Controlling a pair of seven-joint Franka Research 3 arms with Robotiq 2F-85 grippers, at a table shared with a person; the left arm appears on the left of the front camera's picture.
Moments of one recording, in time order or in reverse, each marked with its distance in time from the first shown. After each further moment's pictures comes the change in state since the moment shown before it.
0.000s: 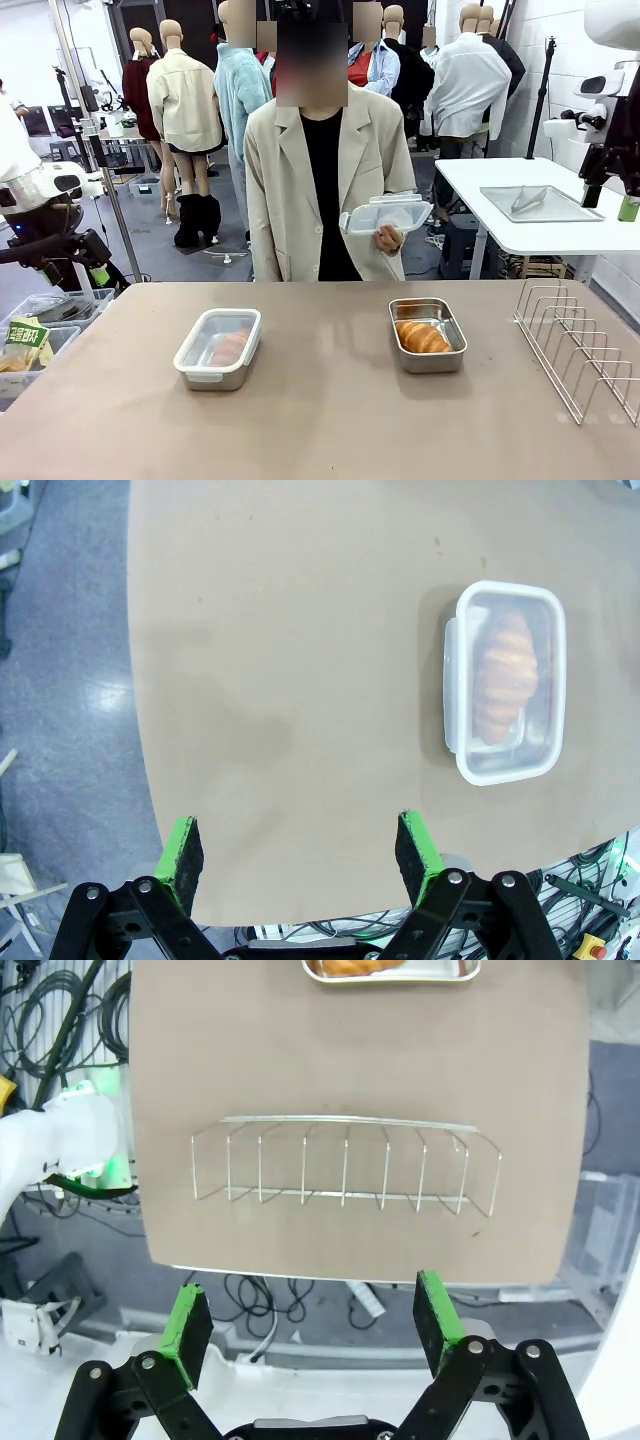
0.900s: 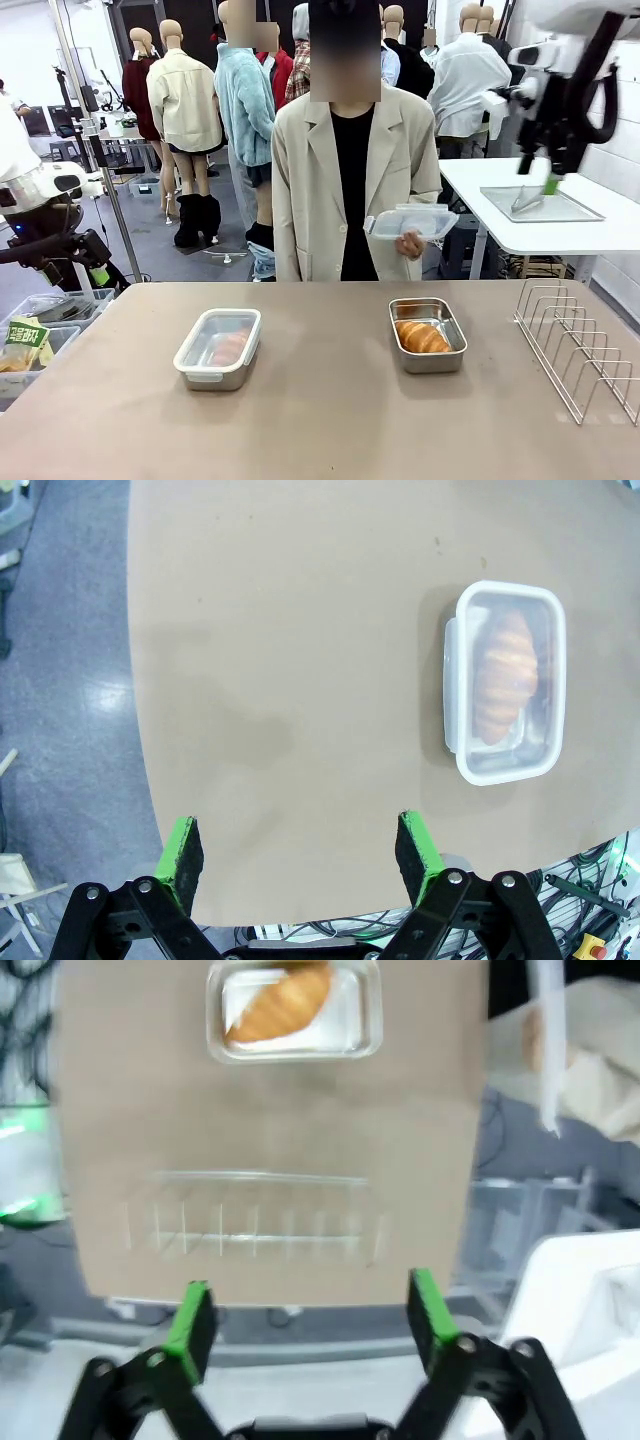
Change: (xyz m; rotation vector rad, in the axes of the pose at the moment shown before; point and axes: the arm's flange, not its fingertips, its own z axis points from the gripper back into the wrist) left arm 0.000 0.000 0.000 0.000 0.000 0.000; right arm 0.081 0.004 0.031 -0.179 0.033 0.074
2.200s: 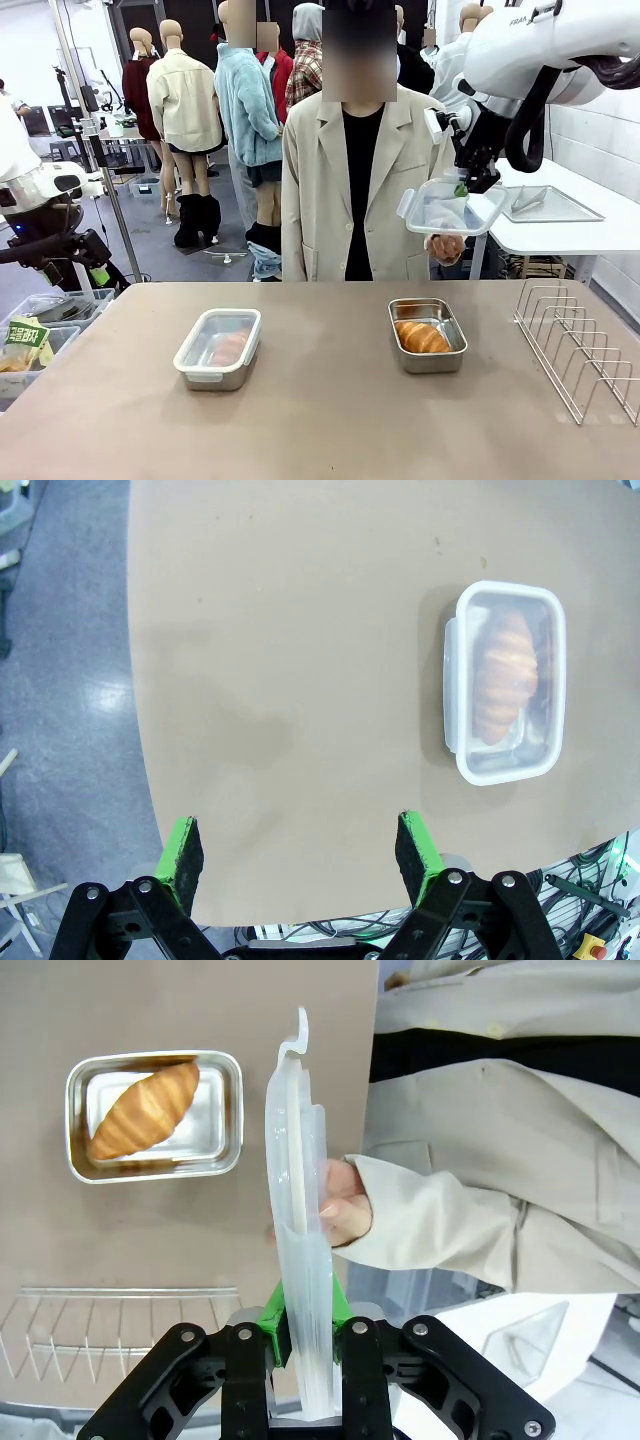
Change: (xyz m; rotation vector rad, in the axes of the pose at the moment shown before) left arm 0.000 0.000 0.000 0.000 0.000 0.000; right arm 0.089 -0.052 -0.054 -0.313 -0.098 0.098
